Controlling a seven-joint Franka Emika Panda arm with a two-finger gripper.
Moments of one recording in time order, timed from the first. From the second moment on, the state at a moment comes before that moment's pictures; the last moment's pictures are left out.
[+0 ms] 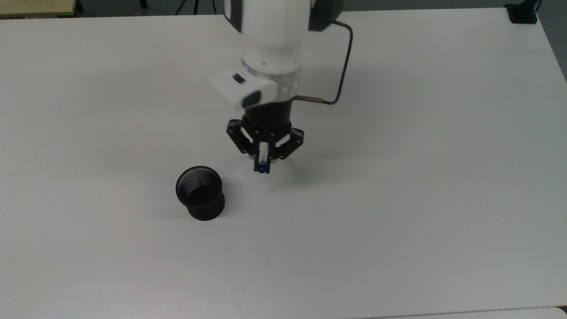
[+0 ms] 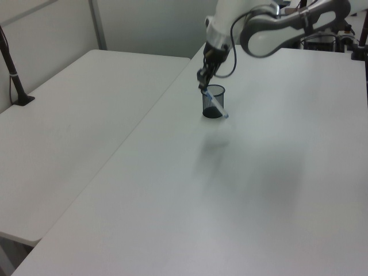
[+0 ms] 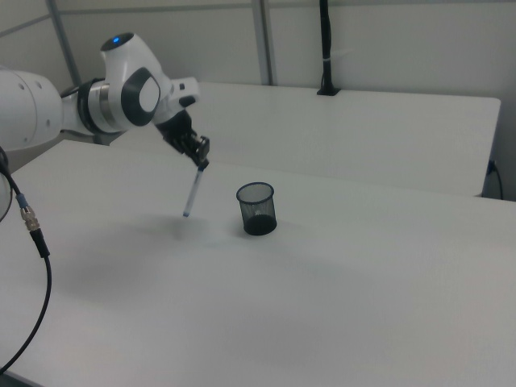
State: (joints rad) arm 0.07 0.41 0.10 -1.55 -0.25 2.30 0.39
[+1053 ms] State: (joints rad) arm 0.11 0.47 0.10 -1.52 -0.25 2.18 0.40
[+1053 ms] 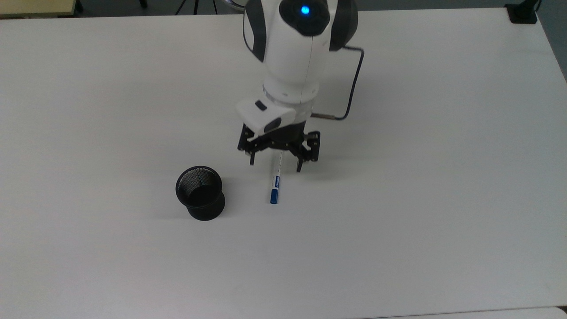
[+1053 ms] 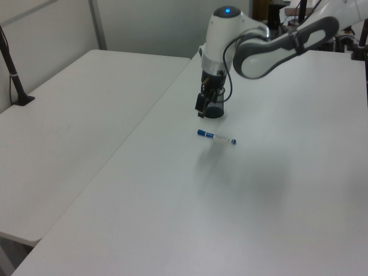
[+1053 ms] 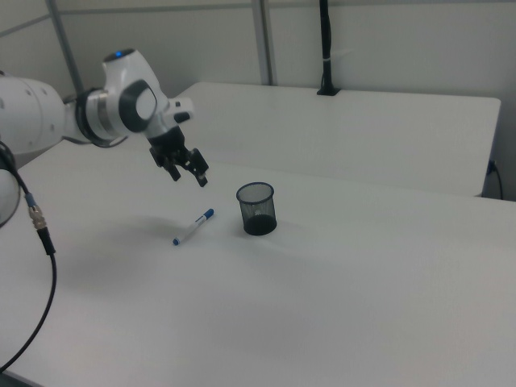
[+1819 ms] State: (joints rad) arm 0.10 0.16 0.08 -1.54 -0.14 1.63 0.21
